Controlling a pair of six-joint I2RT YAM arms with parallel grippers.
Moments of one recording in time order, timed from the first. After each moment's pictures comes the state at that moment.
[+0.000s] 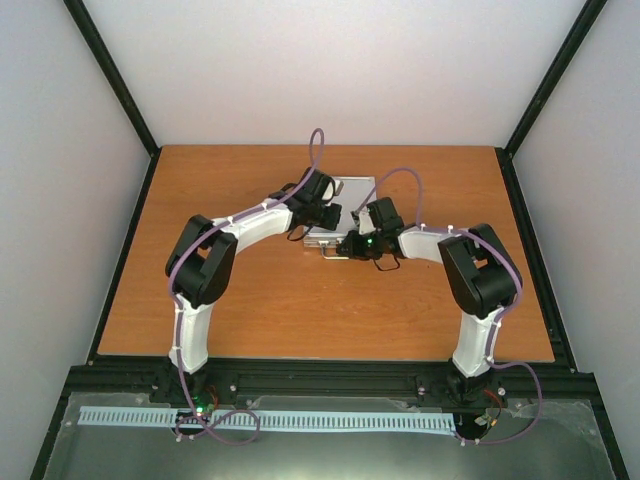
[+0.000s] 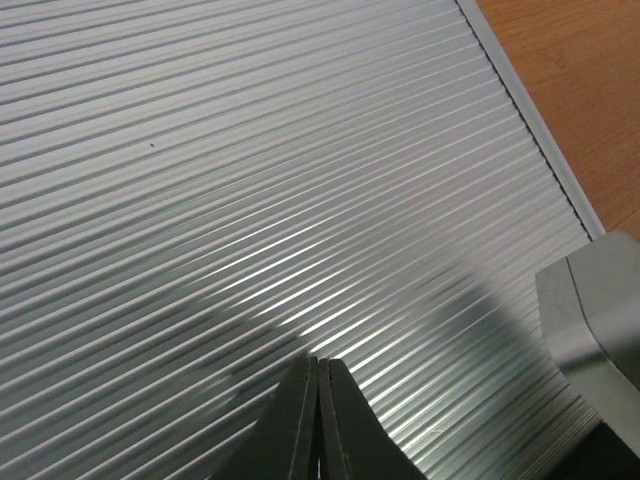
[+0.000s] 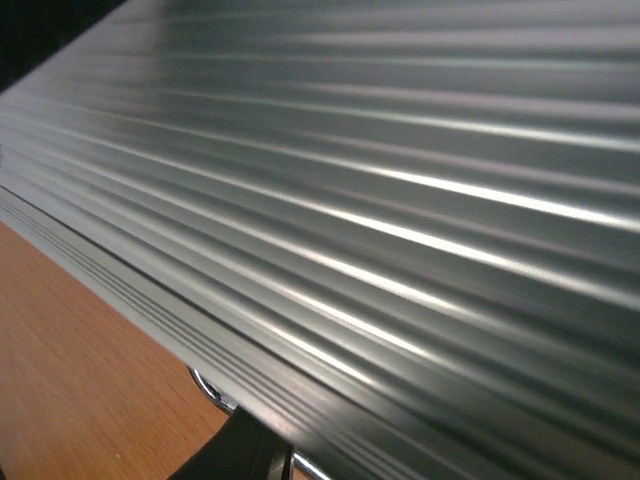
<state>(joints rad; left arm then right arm) -0.61 2.06 1.52 -0.35 0.12 -0.28 0.46 1.89 1.03 -0.07 -0.53 0.46</state>
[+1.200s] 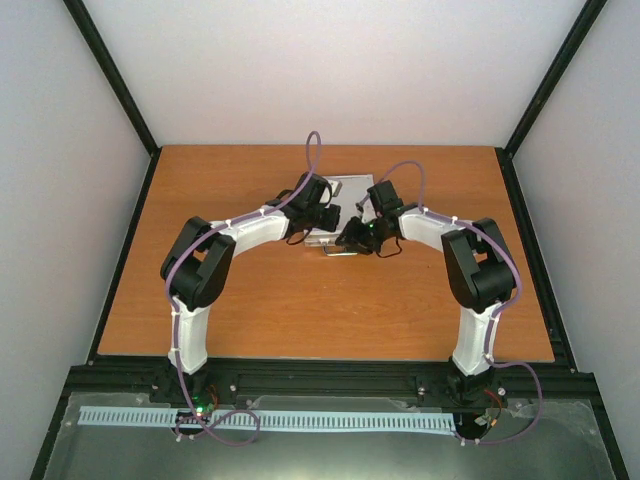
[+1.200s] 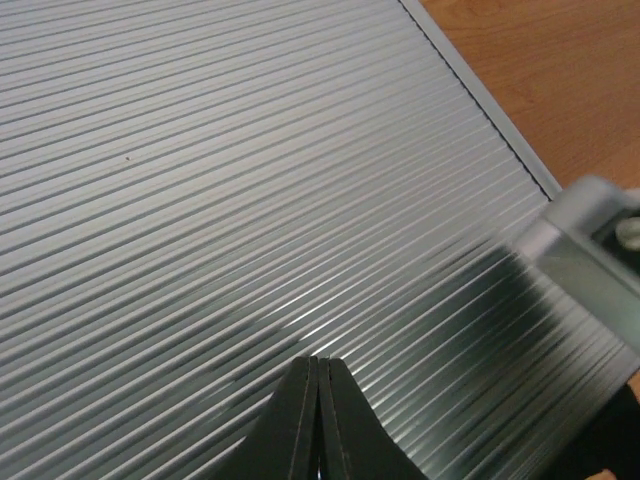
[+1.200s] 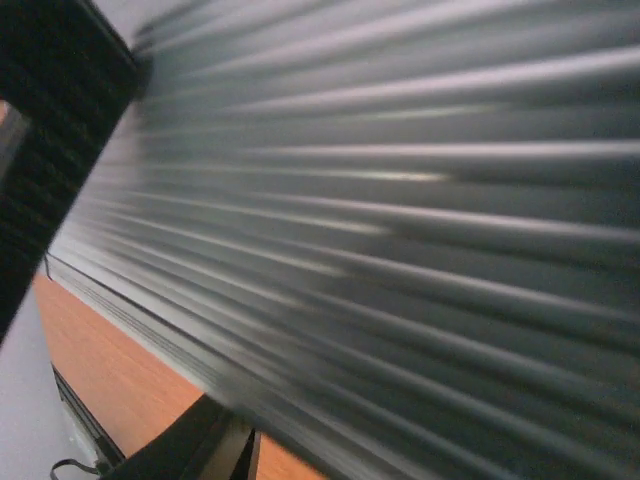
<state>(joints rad) -0.61 2.02 1.41 -0.19 0.11 -0.29 0.43 1.93 1.20 -0.32 -0.61 0.63</state>
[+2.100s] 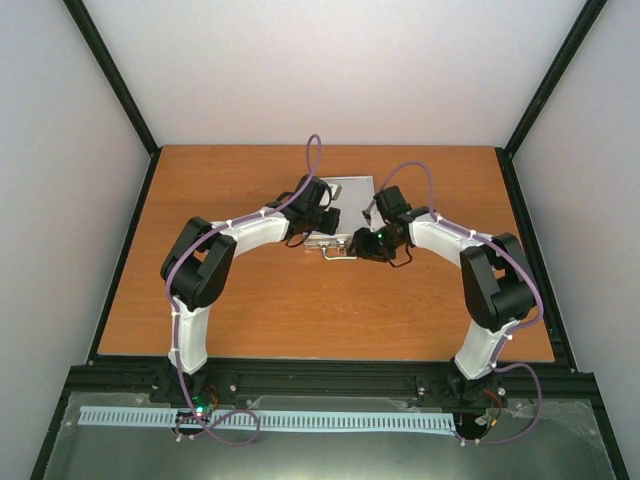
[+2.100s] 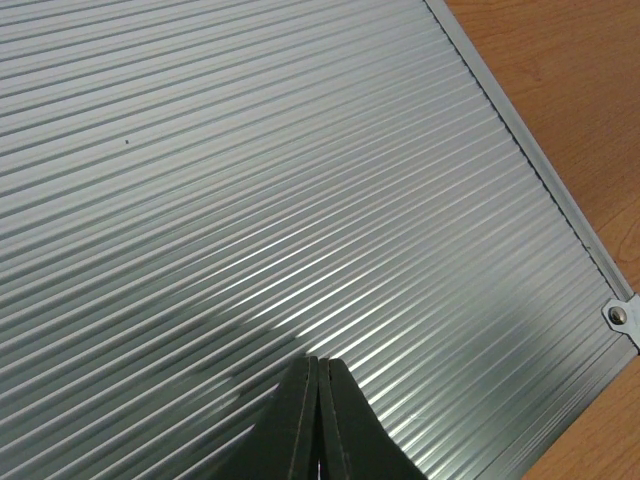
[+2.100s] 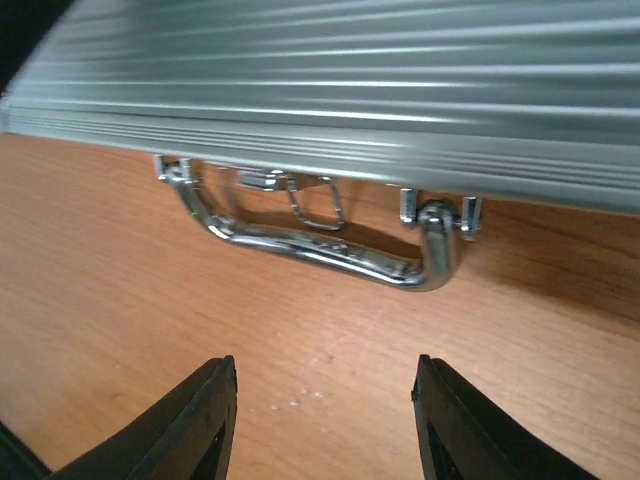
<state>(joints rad) -0.61 2.02 1.38 -0.18 0.13 -0.30 0.43 1.77 1.14 -0.53 -0.46 0.43</state>
